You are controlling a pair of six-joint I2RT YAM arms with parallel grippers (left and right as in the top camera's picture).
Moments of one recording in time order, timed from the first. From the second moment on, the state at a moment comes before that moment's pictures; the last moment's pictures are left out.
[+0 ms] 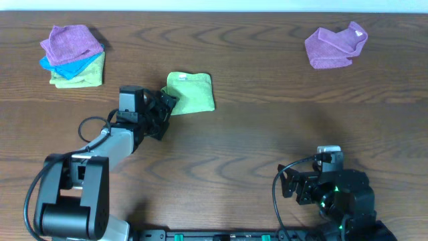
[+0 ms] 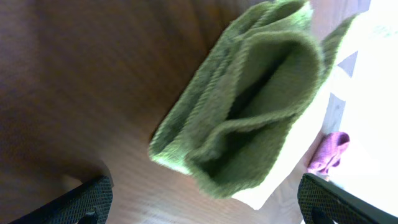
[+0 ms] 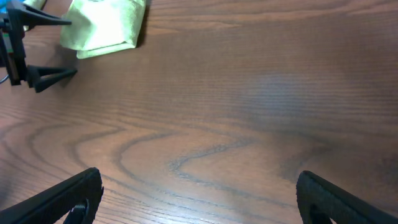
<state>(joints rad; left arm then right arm) -0.10 1.69 0.70 0.11 0.44 -1.20 0.28 0.35 0.53 -0.87 -0.11 0.35</state>
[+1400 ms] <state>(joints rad) -0.17 1.96 0.71 0.62 0.37 -1.03 0.28 0.35 0.53 -0.87 -0.11 0.35</state>
